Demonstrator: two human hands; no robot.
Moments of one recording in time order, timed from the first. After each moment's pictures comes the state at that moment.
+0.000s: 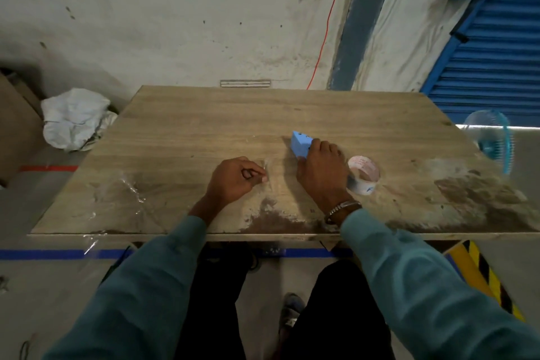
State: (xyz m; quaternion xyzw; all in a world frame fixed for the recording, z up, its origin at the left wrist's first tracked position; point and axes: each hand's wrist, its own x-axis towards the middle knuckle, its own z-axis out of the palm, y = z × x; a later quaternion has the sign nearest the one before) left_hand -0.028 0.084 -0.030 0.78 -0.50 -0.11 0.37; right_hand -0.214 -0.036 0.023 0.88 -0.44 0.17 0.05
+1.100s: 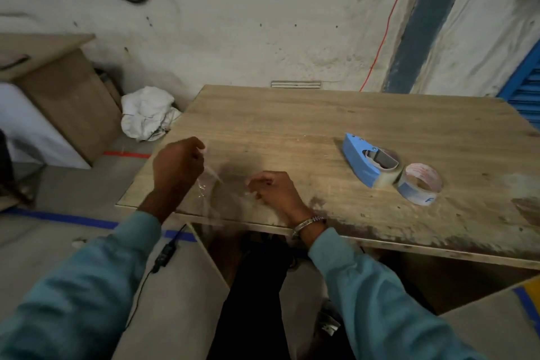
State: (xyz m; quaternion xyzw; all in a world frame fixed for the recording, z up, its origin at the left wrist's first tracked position) left_hand 0.069 0.251 0.040 0.90 -0.34 0.15 0.22; right_hand -0.104 0.092 -0.014 0.72 -0.28 0.14 -0.62
